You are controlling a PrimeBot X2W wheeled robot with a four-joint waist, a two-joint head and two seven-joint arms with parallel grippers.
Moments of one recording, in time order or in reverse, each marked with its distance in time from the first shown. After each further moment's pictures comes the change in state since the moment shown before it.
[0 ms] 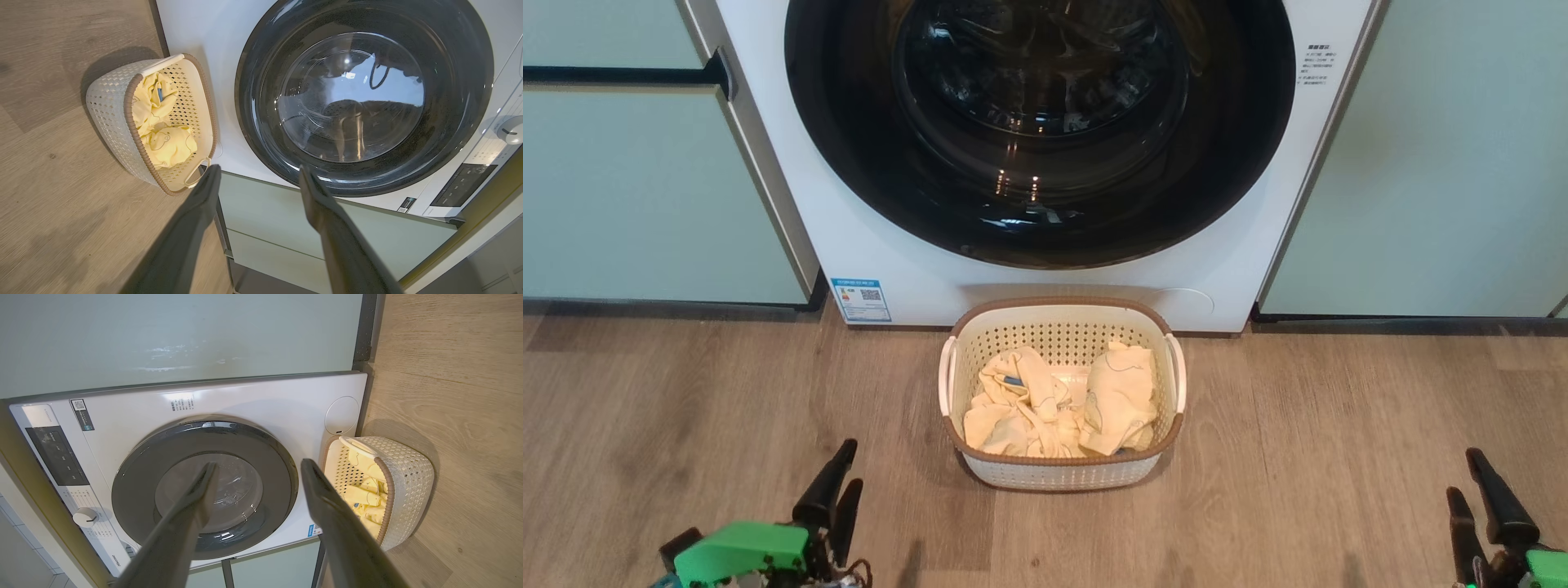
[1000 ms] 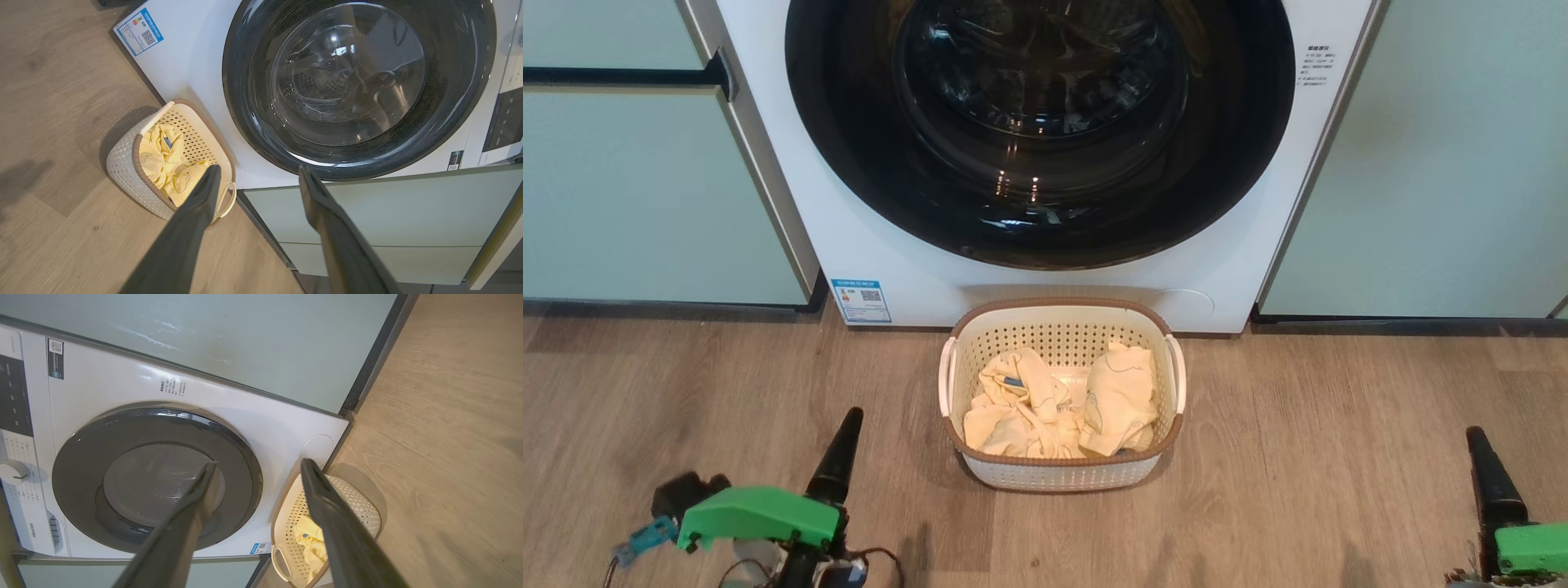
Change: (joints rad) left arm -0.044 0.039 -0.062 -0.030 0.314 0.000 -0.106; right arm -0.046 -0.051 0.070 0.016 -0.292 0.000 -0.109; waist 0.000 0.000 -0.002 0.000
